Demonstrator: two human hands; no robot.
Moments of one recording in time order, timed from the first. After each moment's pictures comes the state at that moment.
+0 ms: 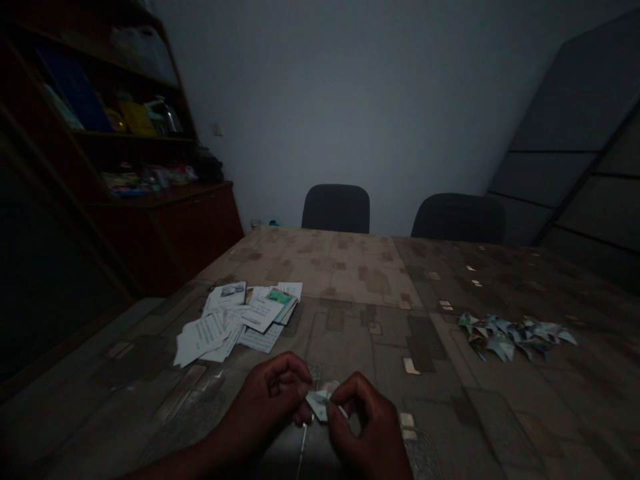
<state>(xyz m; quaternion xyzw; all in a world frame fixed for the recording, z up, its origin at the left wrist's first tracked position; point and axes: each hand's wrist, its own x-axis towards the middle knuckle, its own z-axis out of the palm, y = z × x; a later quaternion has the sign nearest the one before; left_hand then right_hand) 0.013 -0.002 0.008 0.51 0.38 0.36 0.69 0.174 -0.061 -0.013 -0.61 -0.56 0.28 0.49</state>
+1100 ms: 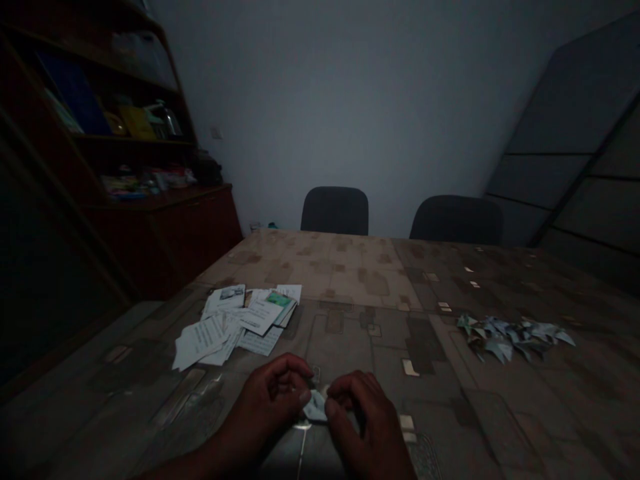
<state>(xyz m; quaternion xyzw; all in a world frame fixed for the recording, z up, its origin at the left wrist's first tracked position) 0.011 -0.002 0.008 0.54 0.39 0.38 0.64 0.175 -0.061 -0.008 -0.59 -0.61 0.25 0.46</state>
